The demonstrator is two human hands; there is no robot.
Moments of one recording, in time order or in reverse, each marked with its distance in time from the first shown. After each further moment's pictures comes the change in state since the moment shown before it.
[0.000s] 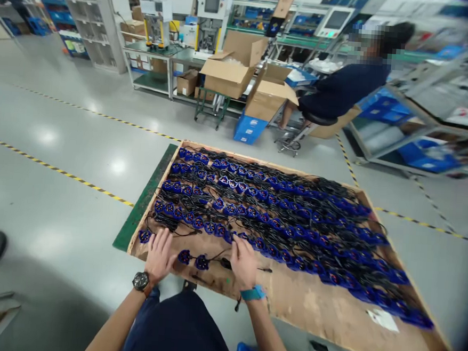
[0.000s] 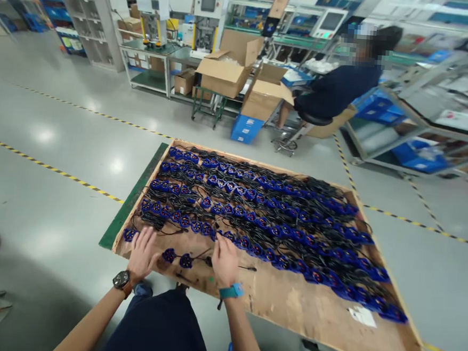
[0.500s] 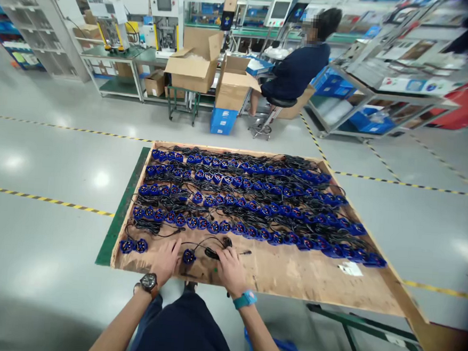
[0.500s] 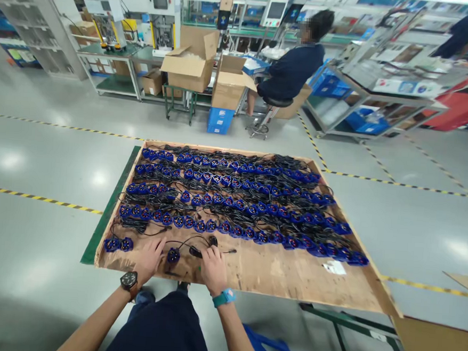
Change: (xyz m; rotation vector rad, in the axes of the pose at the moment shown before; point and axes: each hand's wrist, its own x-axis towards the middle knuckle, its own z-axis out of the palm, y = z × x) left_hand 0.037 0.043 0.026 -0.066 -0.331 0.175; right_hand -0.056 0.019 -0.003 -0.282 -0.364 -0.034
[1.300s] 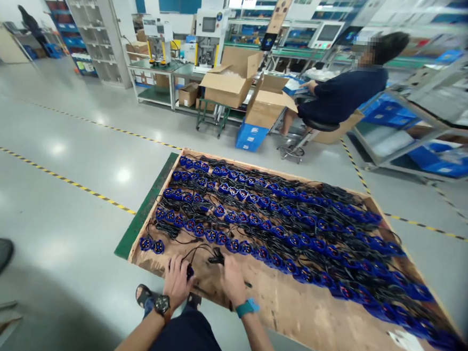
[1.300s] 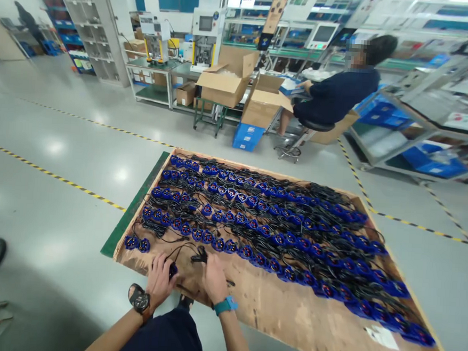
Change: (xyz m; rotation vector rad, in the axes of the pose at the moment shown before) left_hand -0.035 0.038 0.031 0.046 0.378 -0.300; right_hand 0.043 -0.020 0.026 0.288 -0.008 -0.109
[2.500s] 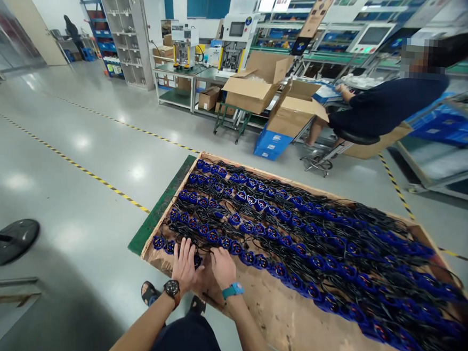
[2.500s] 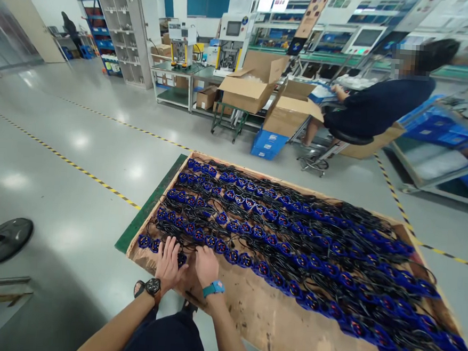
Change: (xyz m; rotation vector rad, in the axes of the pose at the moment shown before) left_hand 0.032 -0.020 0.006 0.179 0.080 0.002; right_hand 0.053 -0.050 0.033 -0.235 0.067 -0.147
